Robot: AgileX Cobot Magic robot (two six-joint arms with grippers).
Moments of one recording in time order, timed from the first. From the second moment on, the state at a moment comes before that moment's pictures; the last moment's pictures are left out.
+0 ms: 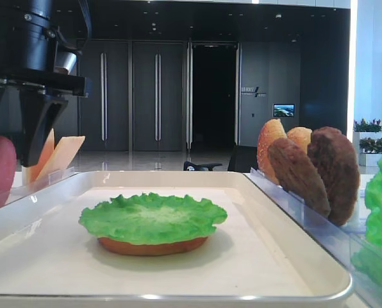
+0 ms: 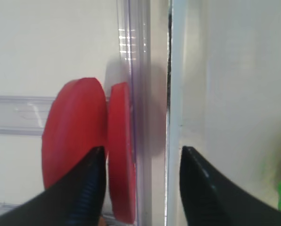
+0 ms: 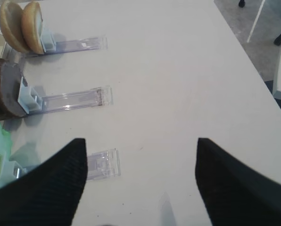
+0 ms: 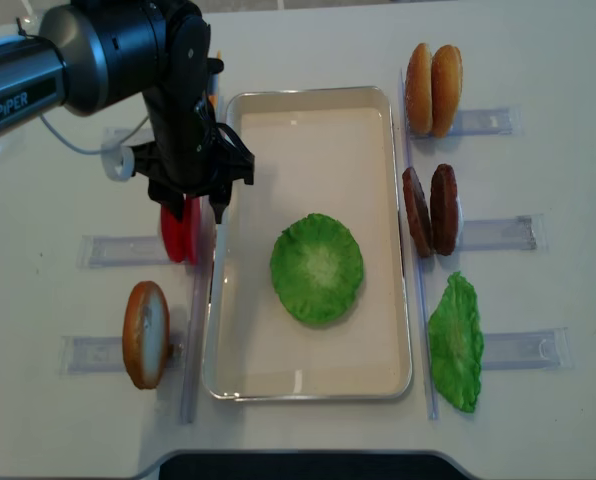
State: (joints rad) left arm -0.49 1.85 -1.29 0.21 1.07 -0.59; right arm -0.11 -0.01 -0.50 0.05 1.14 -0.02
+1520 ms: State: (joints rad) left arm -0.49 1.36 -1.03 -0.38 0.93 -0.11; right arm -0.11 -0.01 -0.50 0.05 1.14 -0.02
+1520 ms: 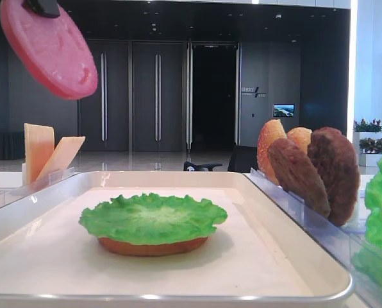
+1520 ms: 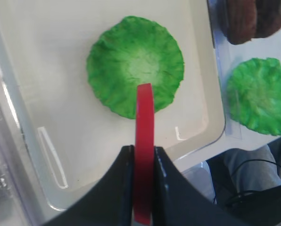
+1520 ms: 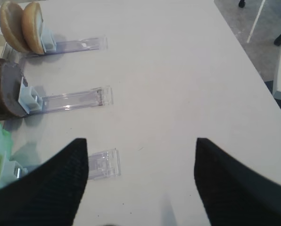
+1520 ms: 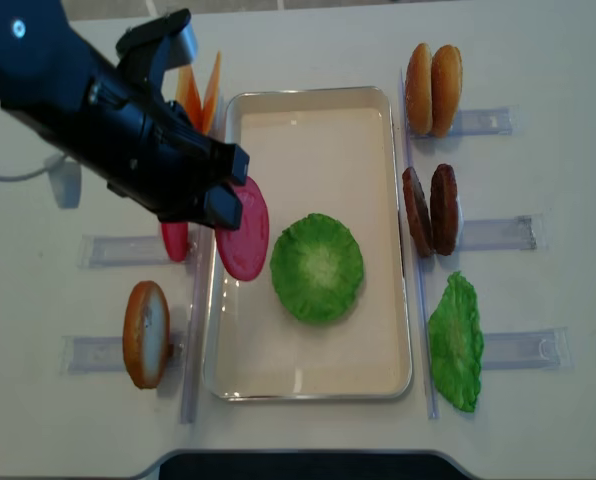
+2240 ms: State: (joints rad) left arm -0.40 1.46 -0.74 -1.11 0.71 0.71; right arm -0.11 -0.01 -0.50 0.05 1.14 -0.02
